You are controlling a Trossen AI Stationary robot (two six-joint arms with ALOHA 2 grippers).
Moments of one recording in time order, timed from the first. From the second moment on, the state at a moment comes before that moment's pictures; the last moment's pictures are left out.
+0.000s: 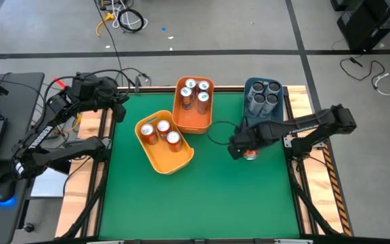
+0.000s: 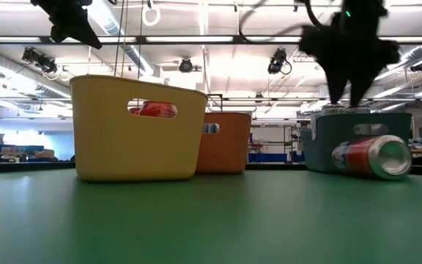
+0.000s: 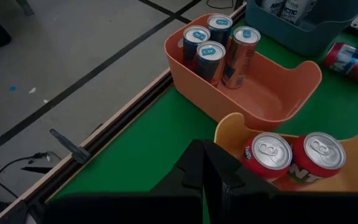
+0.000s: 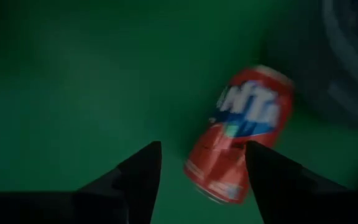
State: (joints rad) left arm 0.79 0.73 1.09 -0.96 0.09 0.05; right arm 0.11 1.45 1.16 -1.19 0.25 1.19
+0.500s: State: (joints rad) left arm 0.79 0.73 1.09 -0.96 0.11 0.02; right arm 0.22 1.41 0.87 -1.02 0.24 1.38
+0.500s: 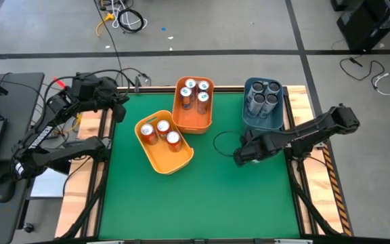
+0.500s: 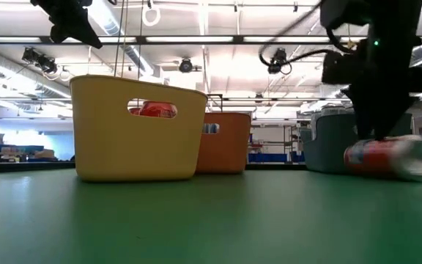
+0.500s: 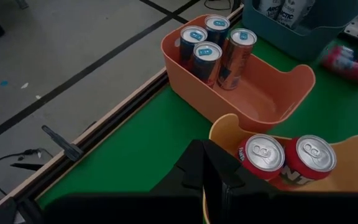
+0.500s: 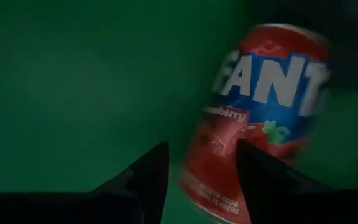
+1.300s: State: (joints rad) left arm 0.79 0.73 1.09 -0.99 0.12 0.01; right arm 0.32 1.44 1.00 -0.88 0.12 1.17
